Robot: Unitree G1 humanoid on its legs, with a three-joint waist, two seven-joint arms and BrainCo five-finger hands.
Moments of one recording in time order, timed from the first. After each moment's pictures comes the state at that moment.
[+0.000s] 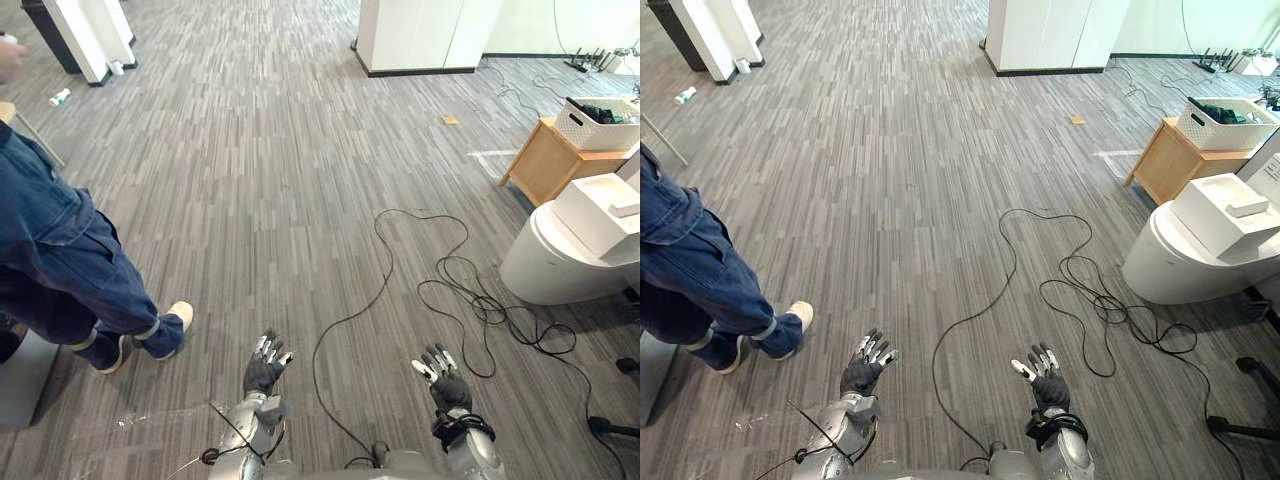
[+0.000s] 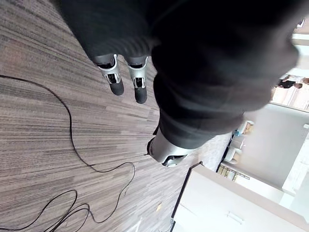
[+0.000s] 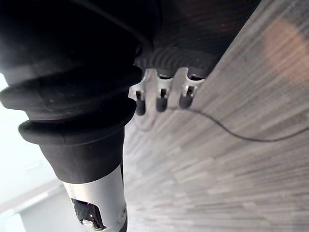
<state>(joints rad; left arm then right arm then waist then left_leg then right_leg) 0.27 -0.03 -0.05 0.24 -0.34 -0.05 -0.02 0.31 0.03 -0.02 0.30 0.46 -0.06 0.10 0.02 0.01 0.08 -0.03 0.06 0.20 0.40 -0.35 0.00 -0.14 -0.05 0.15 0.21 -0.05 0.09</state>
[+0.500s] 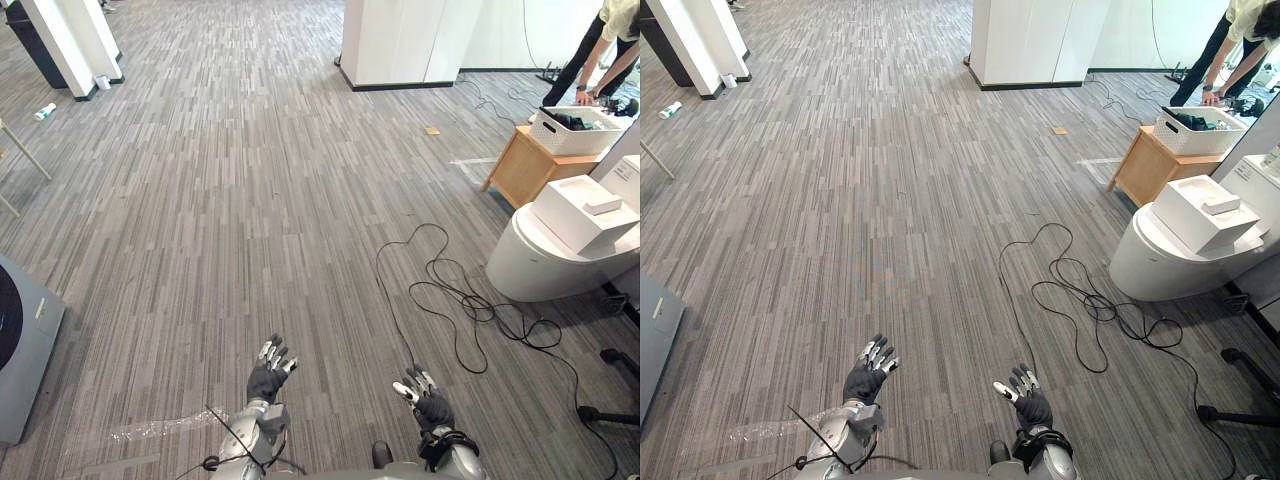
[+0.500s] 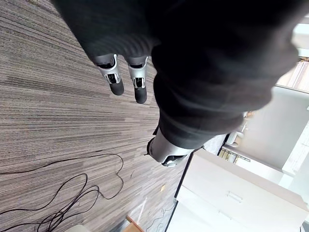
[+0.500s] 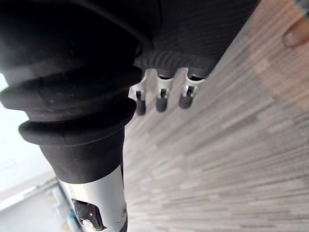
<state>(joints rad) 0.31 -0.04 -0.08 0.20 -0.34 -0.04 -0.02 0.32 0.02 0.02 0.38 0.44 -0.06 0.11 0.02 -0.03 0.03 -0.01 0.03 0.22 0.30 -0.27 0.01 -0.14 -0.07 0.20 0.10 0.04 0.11</state>
